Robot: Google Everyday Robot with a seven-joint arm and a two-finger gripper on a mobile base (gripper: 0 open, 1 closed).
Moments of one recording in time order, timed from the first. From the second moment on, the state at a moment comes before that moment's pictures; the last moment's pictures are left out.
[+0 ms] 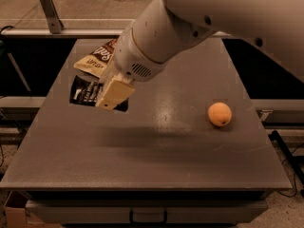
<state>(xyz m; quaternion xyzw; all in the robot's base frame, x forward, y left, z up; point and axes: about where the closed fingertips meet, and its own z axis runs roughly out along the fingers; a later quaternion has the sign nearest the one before) 0.480 0.086 0.950 -0.68 0.64 0.13 0.34</state>
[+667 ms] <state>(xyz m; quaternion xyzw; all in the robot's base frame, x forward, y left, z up) 0.489 0.067 0.963 -0.67 0.64 0.10 0.34</state>
